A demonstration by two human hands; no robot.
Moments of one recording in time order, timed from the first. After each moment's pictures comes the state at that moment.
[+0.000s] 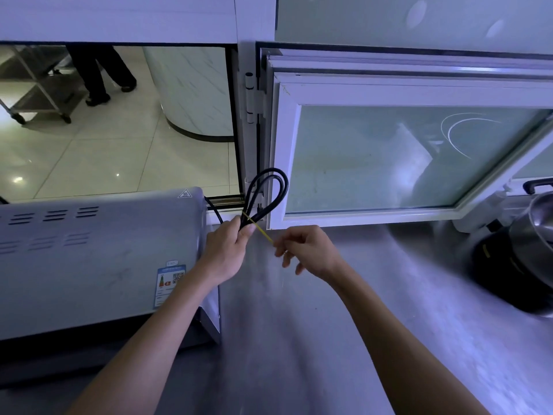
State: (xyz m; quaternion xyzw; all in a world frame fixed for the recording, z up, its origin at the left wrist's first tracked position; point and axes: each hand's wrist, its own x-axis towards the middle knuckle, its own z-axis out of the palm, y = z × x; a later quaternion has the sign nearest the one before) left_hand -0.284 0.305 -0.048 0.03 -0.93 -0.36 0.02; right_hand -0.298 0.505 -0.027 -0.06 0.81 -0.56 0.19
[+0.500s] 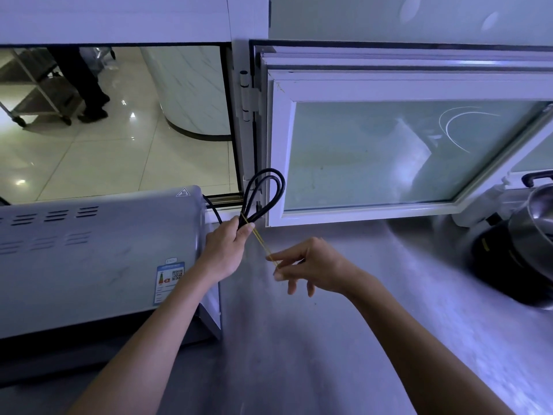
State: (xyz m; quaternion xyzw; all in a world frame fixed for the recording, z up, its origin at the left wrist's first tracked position) left_hand -0.284 0.305 -0.053 0.03 -0.92 -0.39 -0.01; right_hand -0.277 0.528 -0.026 -0.17 0.79 -0.51 0.30
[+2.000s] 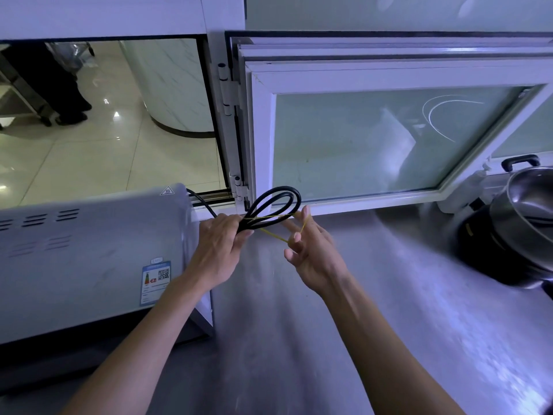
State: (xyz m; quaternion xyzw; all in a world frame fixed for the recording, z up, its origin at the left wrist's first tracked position) left_hand -0.279 0.314 -0.064 -0.18 -0.92 -0.28 0.21; right_hand -0.264 0.514 -0.020 0.16 0.44 -0.87 0.15
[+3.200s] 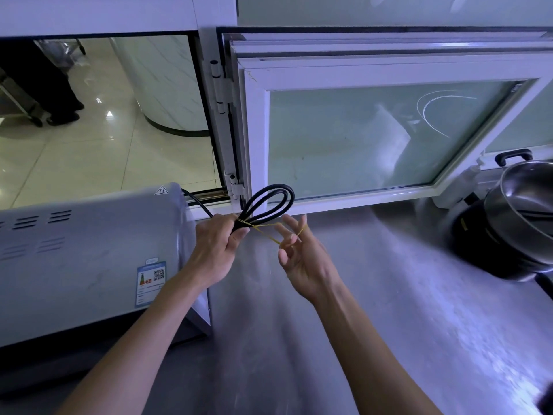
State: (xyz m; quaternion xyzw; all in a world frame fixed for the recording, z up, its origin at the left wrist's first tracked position) left_hand -0.278 0.316 -0.066 -0.14 -0.91 -0.34 0.16; right_hand -0.255 0.507 -0.032 0.23 0.33 -0.90 0.17
